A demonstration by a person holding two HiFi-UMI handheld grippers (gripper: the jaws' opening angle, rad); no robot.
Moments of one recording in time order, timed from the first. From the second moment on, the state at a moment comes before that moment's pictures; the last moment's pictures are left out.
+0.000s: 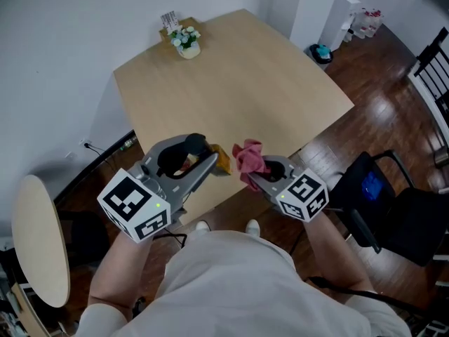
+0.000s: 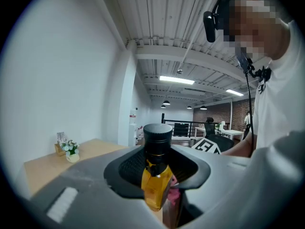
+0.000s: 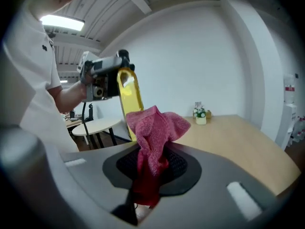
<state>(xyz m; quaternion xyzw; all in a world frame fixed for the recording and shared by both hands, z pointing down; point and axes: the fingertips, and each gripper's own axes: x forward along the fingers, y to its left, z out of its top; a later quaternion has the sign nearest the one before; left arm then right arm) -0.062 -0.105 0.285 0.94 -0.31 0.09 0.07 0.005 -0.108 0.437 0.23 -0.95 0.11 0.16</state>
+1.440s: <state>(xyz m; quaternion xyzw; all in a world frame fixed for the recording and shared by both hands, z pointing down) -0.064 -0.156 0.388 0.90 -0.39 0.13 0.10 0.096 -0.027 0.425 0.32 -0.93 0.12 0.16</state>
